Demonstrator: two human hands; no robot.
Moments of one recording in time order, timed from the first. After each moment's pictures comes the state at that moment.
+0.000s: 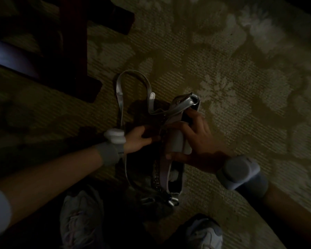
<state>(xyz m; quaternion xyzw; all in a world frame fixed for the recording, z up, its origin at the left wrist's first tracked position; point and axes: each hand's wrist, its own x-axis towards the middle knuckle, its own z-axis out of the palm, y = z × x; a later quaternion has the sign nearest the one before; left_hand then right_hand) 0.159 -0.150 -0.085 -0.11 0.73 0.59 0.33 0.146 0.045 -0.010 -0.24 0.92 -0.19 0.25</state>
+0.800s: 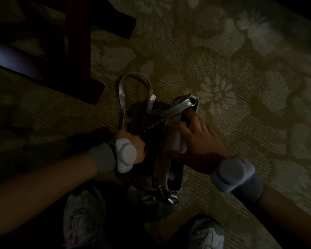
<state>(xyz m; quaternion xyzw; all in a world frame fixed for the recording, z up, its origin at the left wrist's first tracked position) 0.167 -0.149 -0.032 0.16 0.90 -0.06 0.41 0.152 0.026 0.015 -0.22 0.94 -0.09 0.24</state>
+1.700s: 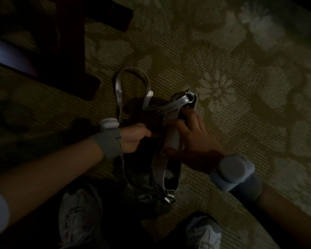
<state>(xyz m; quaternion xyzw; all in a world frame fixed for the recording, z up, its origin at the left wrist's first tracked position) 0.149 -0.140 -0.061 -0.27 0.52 0.69 0.43 0.148 0.026 0.012 -0.20 0.92 -0.14 0.31</state>
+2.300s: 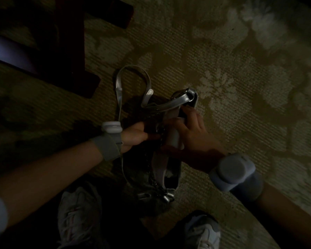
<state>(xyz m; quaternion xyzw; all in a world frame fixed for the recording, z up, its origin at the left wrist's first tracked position) 0.155 -0.145 -0.074 -0.15 0.64 0.65 0.38 0.149 0.026 0.003 -0.22 0.93 -0.14 0.27</state>
